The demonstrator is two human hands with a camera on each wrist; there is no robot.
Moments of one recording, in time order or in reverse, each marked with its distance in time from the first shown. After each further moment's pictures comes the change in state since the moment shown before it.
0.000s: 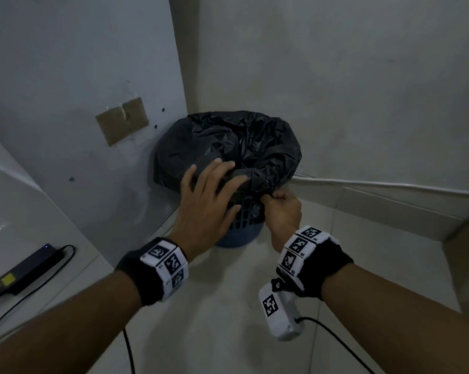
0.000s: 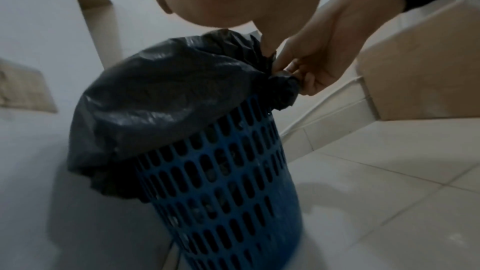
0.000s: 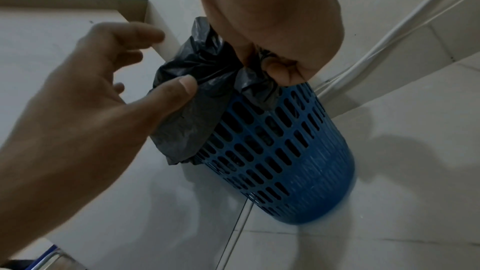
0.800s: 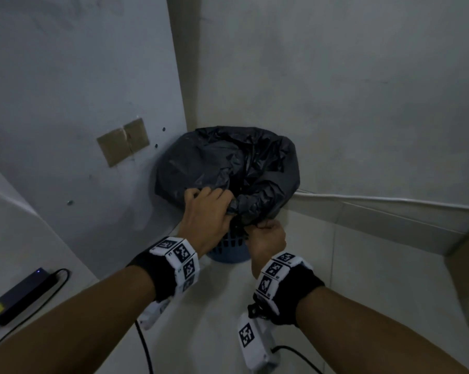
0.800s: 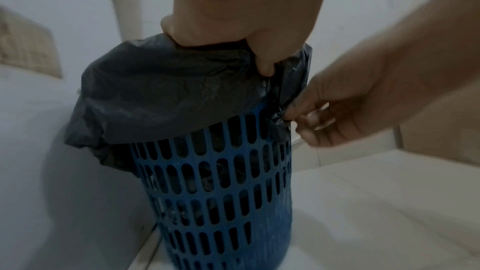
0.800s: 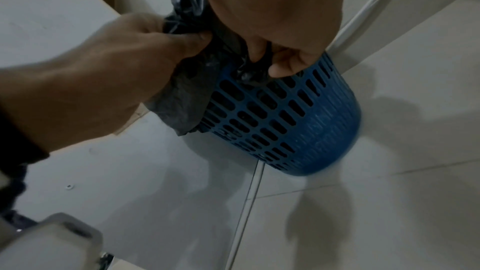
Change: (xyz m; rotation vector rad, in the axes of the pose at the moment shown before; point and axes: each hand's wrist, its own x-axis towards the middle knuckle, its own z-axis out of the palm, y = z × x) left_hand 0.028 -0.026 0.022 -0.038 -0.150 -0.129; right_hand -0.010 0.019 0.048 0.054 0.135 0.064
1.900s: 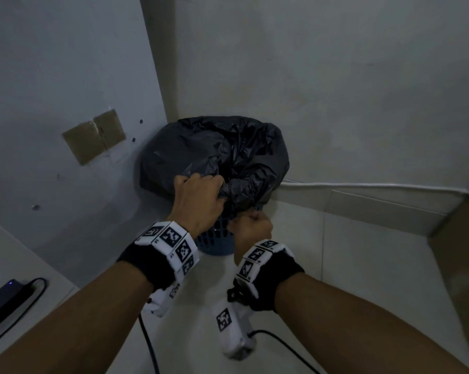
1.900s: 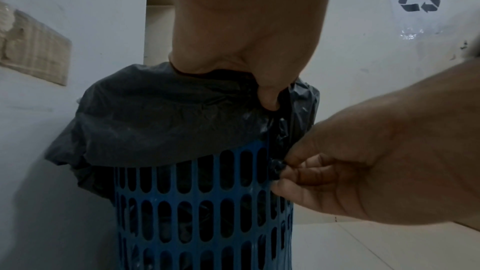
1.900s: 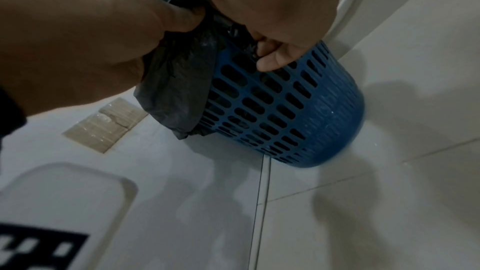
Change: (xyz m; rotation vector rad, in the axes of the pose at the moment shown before) left_hand 0.031 0.008 -0.007 -0.042 -0.240 -0.123; right_hand 0.010 0.011 0.022 0.216 0.018 0.127
